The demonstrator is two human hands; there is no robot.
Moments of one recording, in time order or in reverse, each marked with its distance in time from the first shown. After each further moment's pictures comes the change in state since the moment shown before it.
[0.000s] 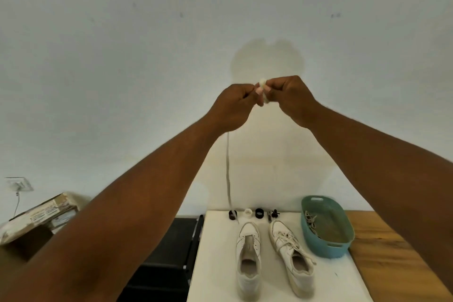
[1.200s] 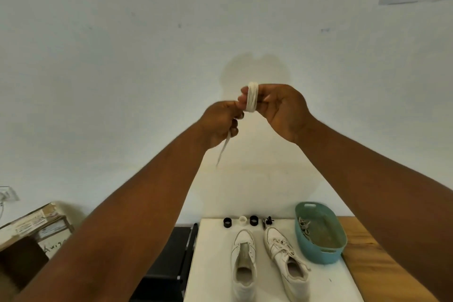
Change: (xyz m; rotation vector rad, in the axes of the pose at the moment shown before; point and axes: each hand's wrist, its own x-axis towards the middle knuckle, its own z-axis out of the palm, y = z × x) left_hand -0.007 -0.017 -0.004 -0.563 0.008 -0.386; right_hand -0.026 -0.038 0.031 0.571 -0.066 0.008
